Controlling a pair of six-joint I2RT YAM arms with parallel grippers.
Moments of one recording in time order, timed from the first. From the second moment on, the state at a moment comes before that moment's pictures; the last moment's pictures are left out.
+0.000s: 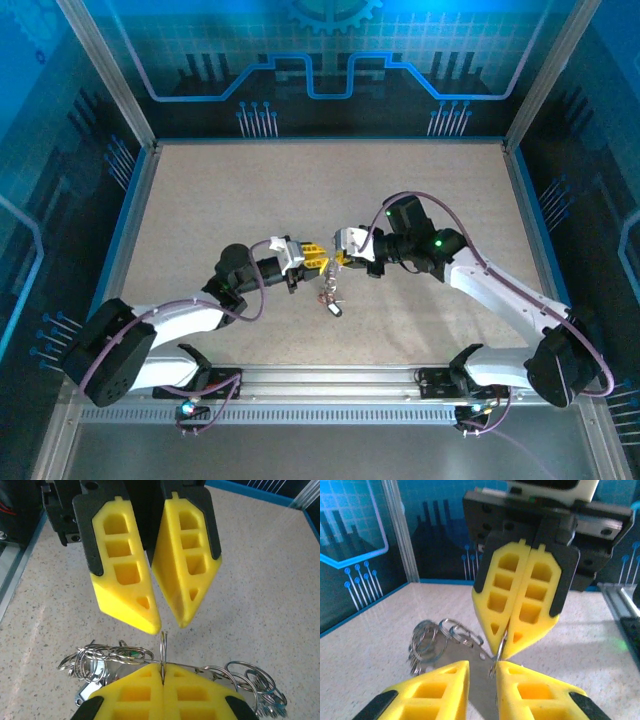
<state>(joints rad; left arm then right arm) -0.58 1.26 0.37 0.88 0.59 0.10 0.60 1.26 0.98 -0.47 -0.59 -0.81</state>
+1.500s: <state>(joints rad) -0.57 1.22 0.47 0.56 0.62 0.20 0.64 1.34 1.07 -0.56 -0.53 -0.82</state>
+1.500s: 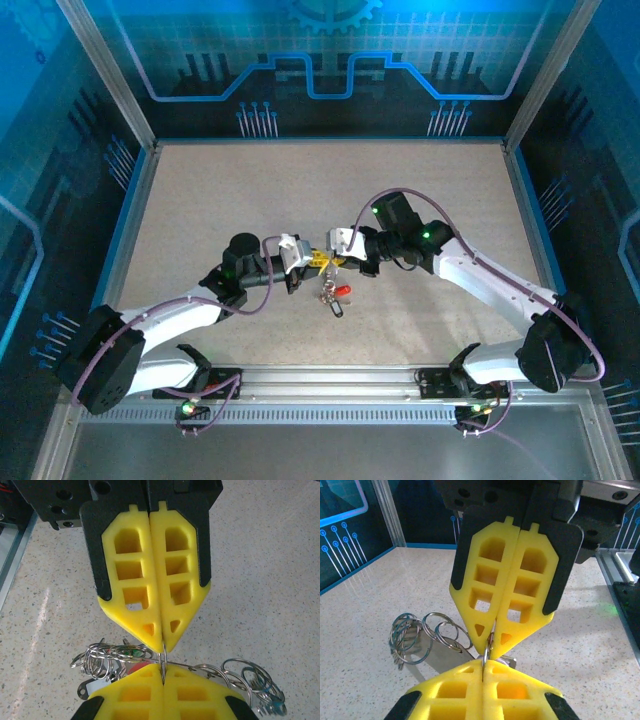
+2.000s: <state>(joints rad) -0.58 1.22 0.51 0.47 0.60 0.21 0.63 1.34 1.07 -0.56 -0.56 -0.80</state>
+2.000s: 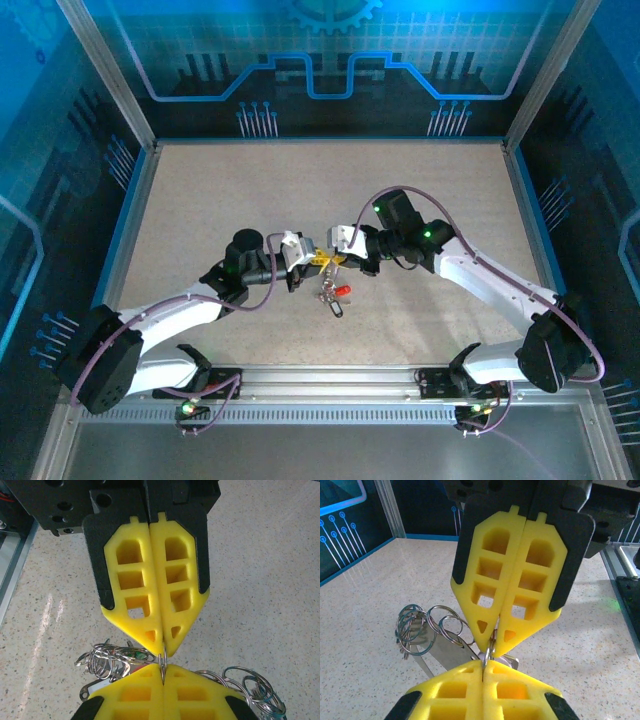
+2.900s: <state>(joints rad) -0.58 1.24 0.50 0.48 0.60 0.25 0.62 1.31 1.07 -0.53 -0.62 -0.80</state>
